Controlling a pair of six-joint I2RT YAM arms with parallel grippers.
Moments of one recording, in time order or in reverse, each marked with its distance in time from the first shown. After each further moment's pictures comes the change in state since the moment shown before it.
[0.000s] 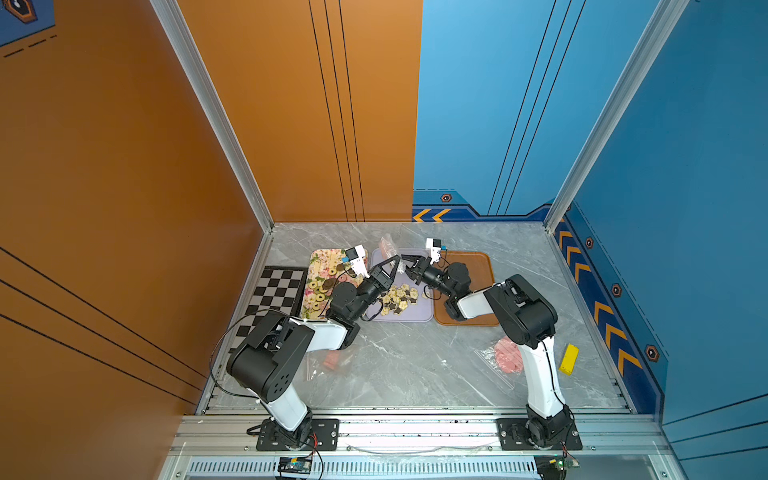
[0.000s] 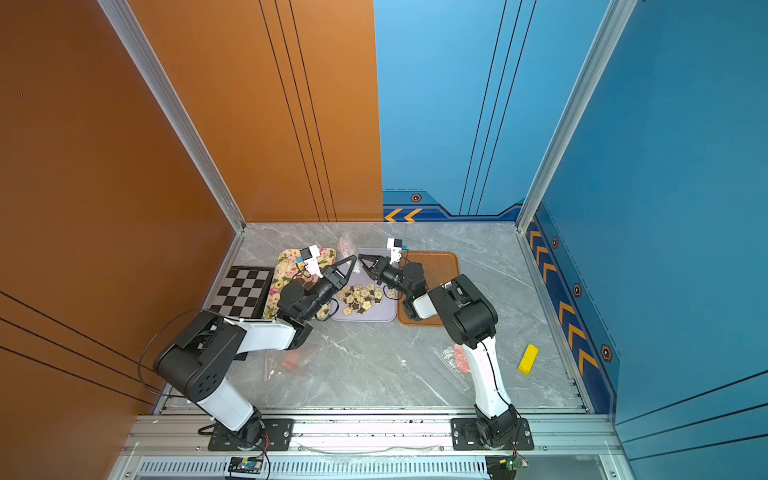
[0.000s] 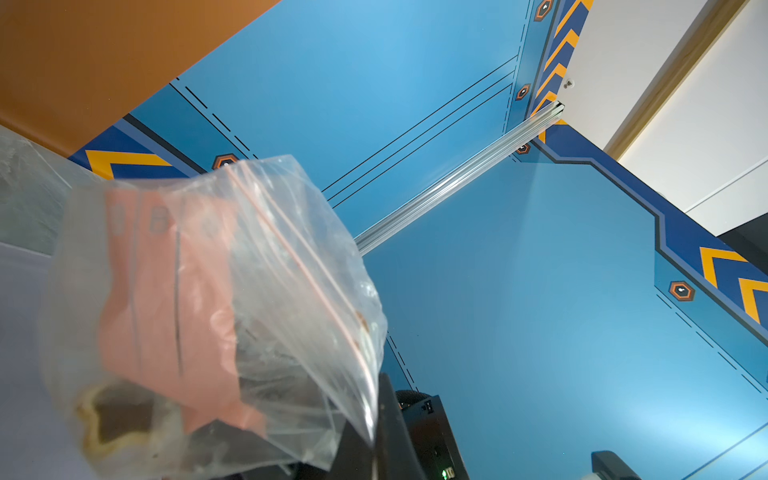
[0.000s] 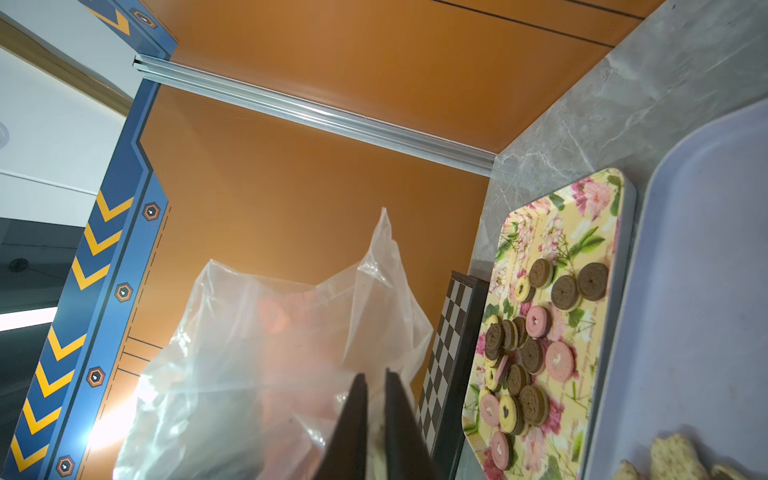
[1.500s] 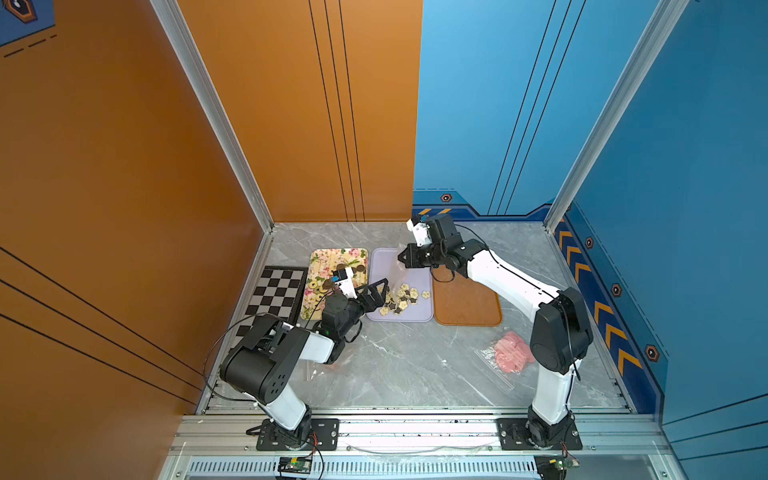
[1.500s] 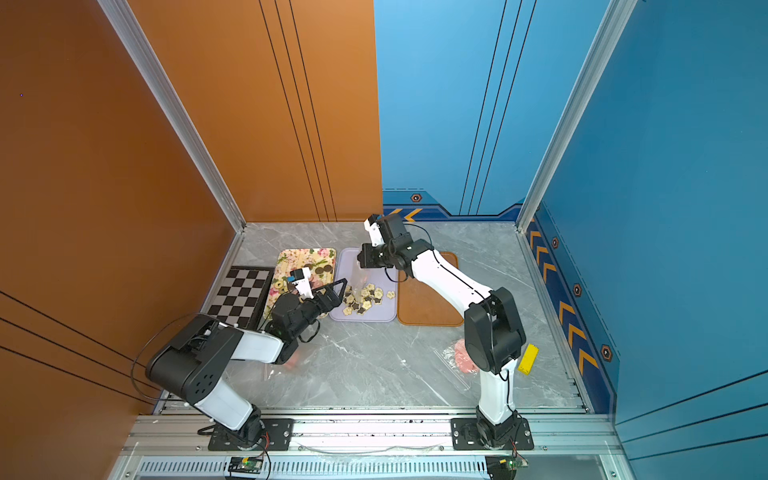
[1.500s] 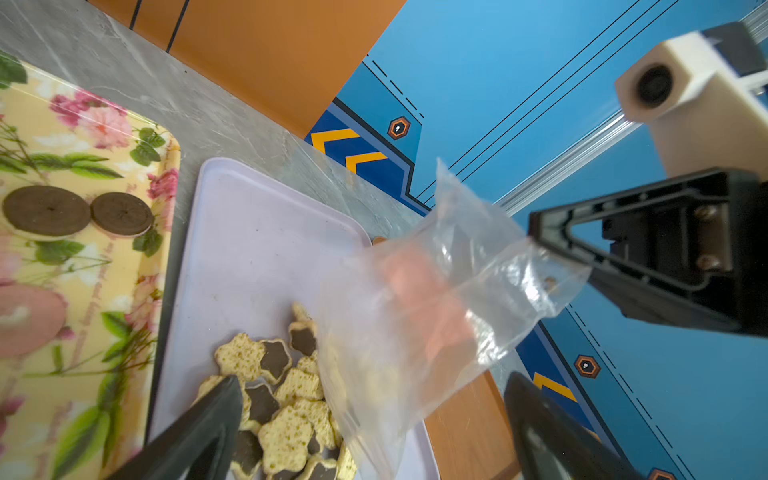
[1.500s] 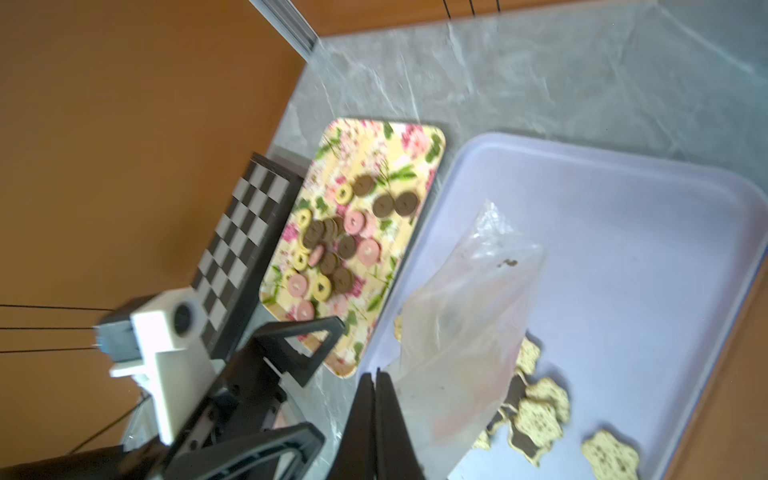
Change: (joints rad) left arm 0.108 -0.027 -0.199 -0.200 -0.051 0.326; right arm 0.057 -0.272 0.575 -1.812 0.180 -1.012
